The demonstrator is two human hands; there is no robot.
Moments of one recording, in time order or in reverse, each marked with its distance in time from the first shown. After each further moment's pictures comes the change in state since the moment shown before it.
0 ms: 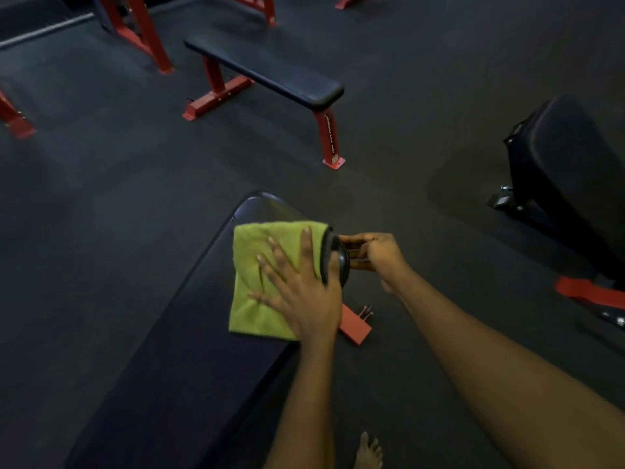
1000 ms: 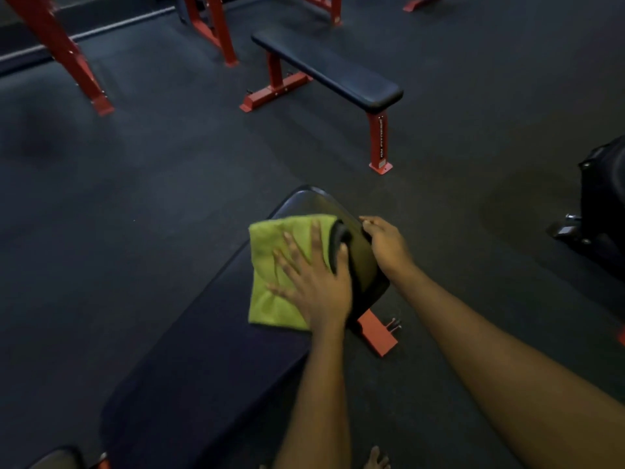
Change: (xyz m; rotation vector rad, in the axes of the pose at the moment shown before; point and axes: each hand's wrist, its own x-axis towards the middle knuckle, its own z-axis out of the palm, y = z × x) left_hand 0.032 -0.034 -0.005 -0.060 0.032 -0.178; right_hand 0.023 -0.015 0.063 -0.347 0.024 -0.232
